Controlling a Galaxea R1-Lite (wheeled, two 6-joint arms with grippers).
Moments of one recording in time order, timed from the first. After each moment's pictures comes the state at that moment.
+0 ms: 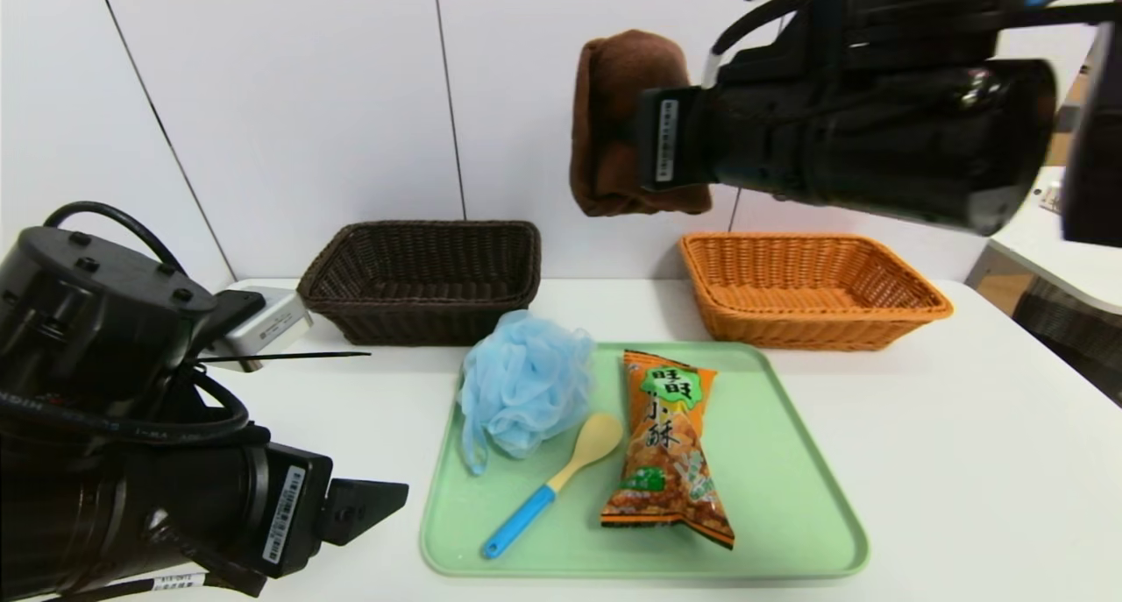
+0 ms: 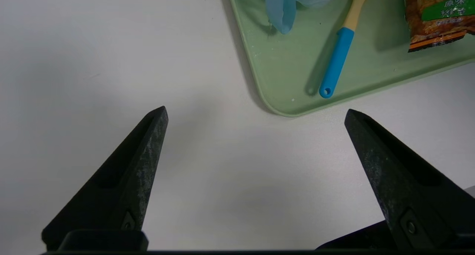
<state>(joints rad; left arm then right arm) -0.72 1.27 -0.92 0.42 0.19 -0.39 0.79 1.73 -1.55 -0.07 -0.33 0.04</state>
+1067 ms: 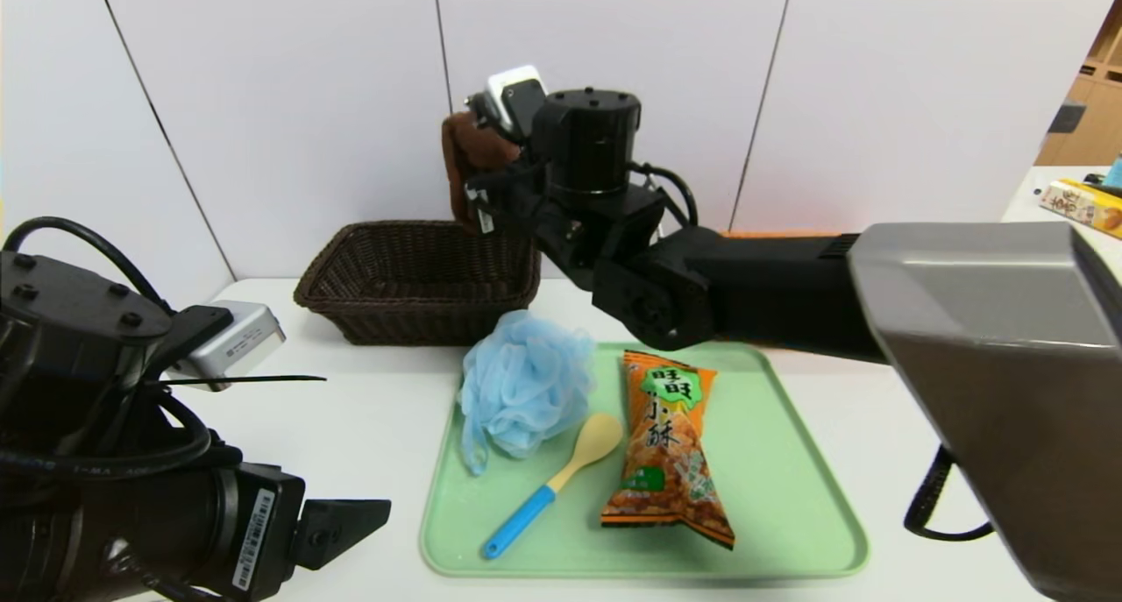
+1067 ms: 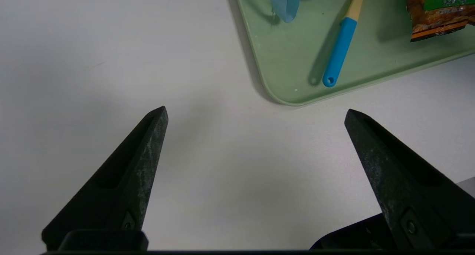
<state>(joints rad) -0.72 1.22 -0.87 0.40 0.19 -0.40 0.80 2.32 -1.96 -0.44 -0.32 -0.23</state>
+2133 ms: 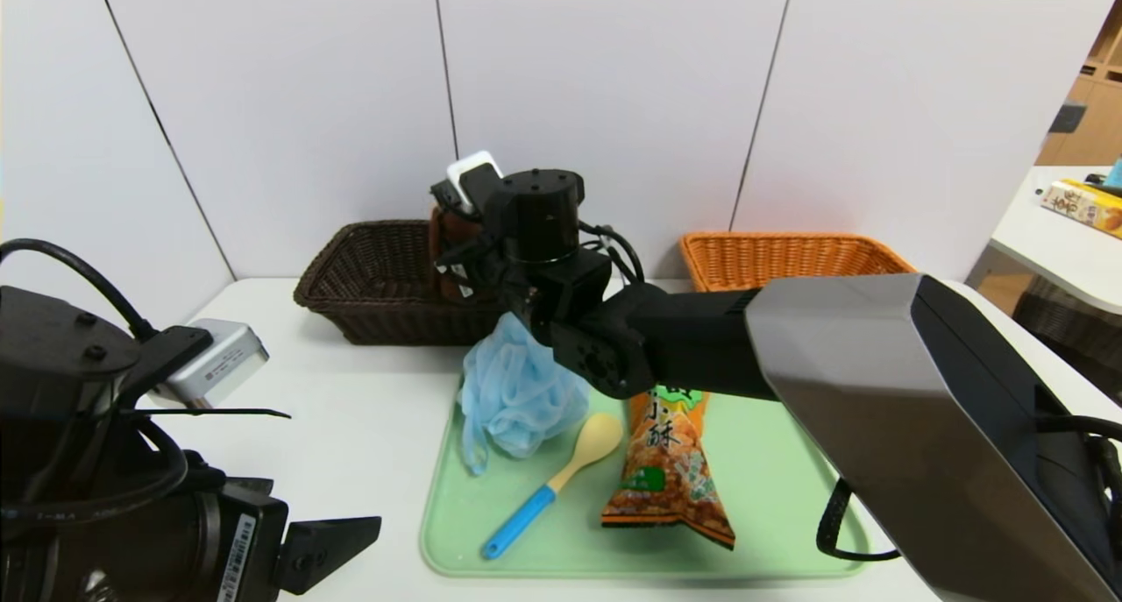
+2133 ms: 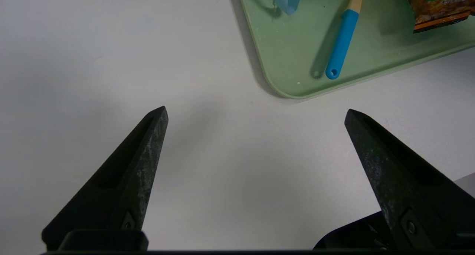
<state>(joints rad) -0.72 1.18 -0.80 0.37 0.18 -0.40 0.83 2.41 -1.97 -0.43 -0.34 -0.27</state>
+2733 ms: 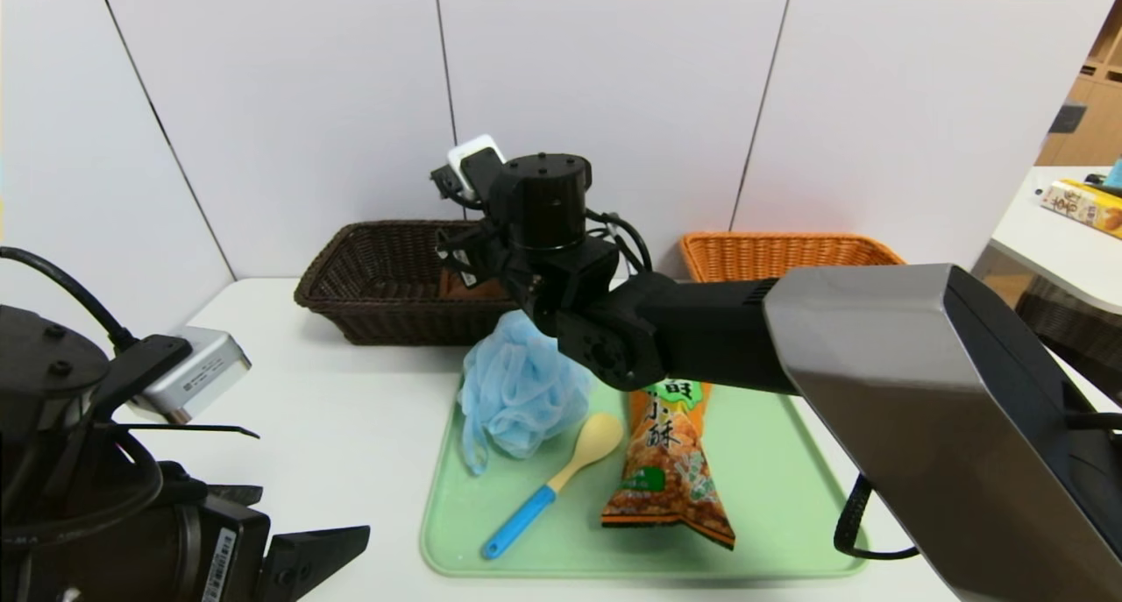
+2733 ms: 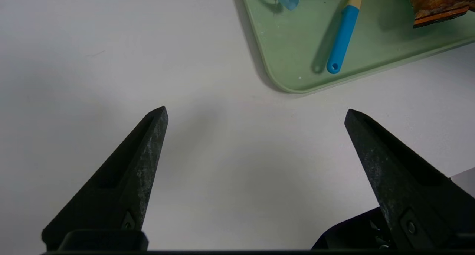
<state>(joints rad) -0.72 1.14 -0.77 0.37 0.18 -0.39 0.83 2.38 -1.96 -0.43 -0.36 -0.29</state>
